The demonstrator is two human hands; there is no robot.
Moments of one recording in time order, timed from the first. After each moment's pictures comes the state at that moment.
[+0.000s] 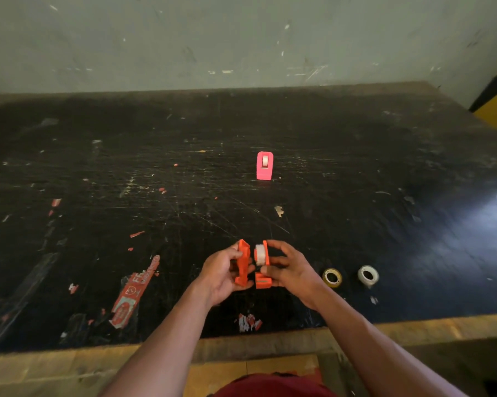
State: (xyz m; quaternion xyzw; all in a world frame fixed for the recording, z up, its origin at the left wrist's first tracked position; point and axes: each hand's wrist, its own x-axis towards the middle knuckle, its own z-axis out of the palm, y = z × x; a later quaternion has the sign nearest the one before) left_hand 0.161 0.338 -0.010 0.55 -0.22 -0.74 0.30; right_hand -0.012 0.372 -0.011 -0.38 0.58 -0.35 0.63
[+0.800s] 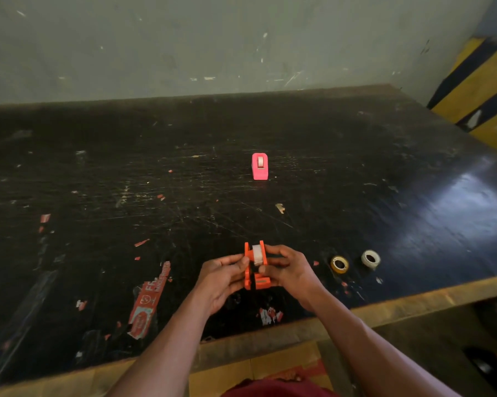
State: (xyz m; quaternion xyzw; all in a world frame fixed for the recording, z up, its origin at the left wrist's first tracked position) left_hand 0.218 0.345 -0.010 0.54 -0.31 -0.73 0.28; right_hand 0.048 0.396 -0.002 -0.37 0.60 -0.42 0.57
